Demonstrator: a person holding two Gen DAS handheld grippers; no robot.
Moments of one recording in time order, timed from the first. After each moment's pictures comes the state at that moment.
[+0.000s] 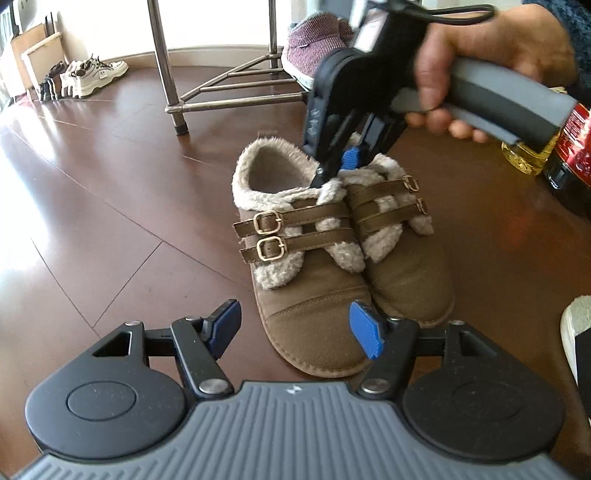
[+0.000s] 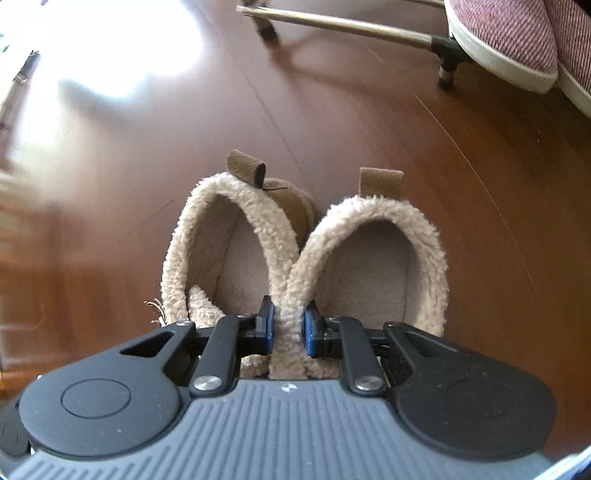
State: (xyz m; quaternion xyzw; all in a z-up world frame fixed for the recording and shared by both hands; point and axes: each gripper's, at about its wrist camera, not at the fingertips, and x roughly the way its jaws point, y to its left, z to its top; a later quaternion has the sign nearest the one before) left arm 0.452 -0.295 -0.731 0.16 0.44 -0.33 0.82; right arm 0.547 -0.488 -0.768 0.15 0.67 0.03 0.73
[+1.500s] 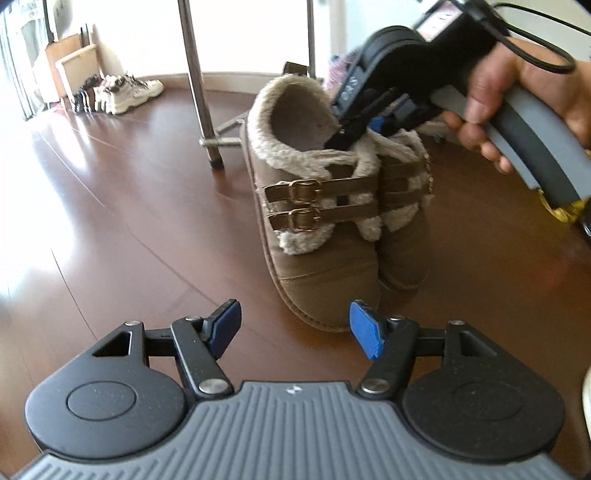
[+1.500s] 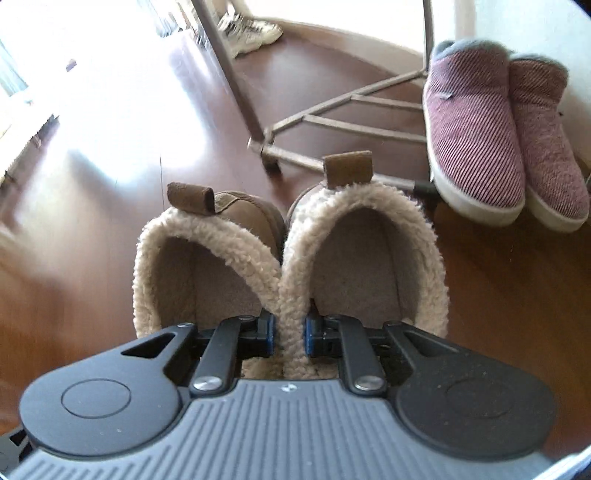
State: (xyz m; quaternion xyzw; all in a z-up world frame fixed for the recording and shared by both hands) left arm 0.502 -0.317 -0.714 0.15 0.39 -0.27 0.87; right arm 0.597 -0.533 -0.763 0.15 0.48 0.02 0.86
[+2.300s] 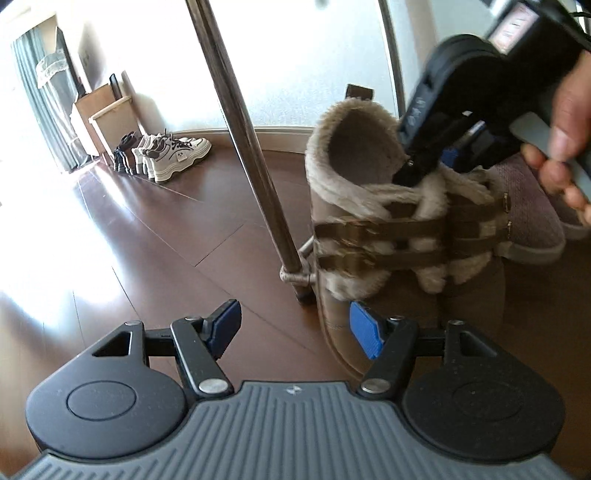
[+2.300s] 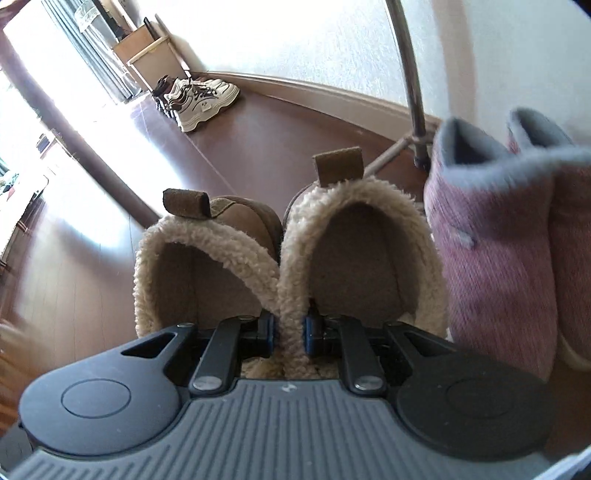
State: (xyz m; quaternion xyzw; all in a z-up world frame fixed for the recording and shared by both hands) left arm 0.710 -0.389 -0.689 0.19 0.33 -0.19 0.90; right arm 0.761 -0.570 -0.721 0.22 0.45 -0.03 0.86
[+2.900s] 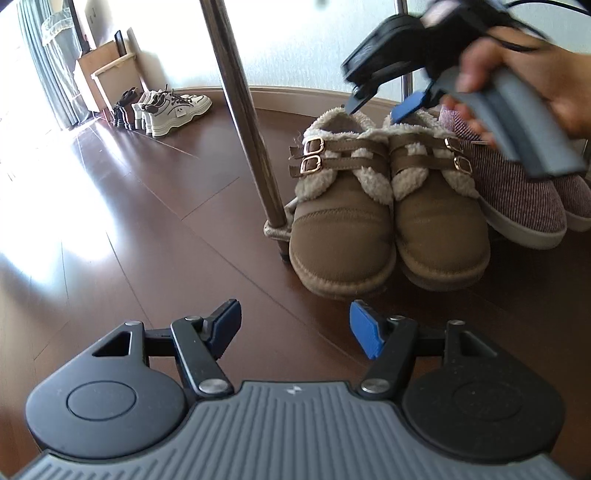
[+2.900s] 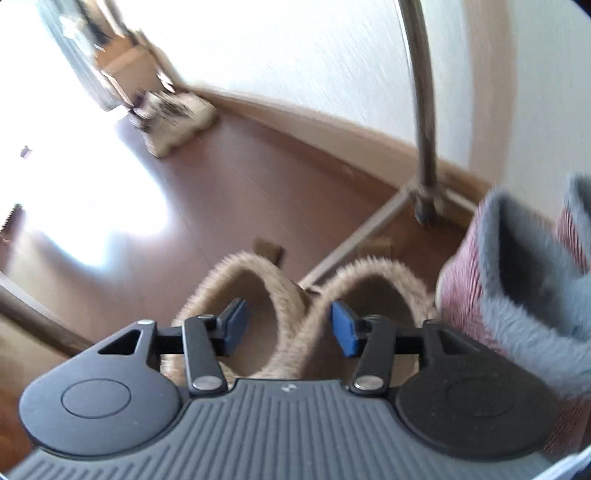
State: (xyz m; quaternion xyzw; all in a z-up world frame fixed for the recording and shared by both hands) left arm 0.691 -0.383 -0.706 0.17 0.39 -0.18 0.89; right arm 0.825 -0.595 -0.746 0.18 0.39 0.00 0.90
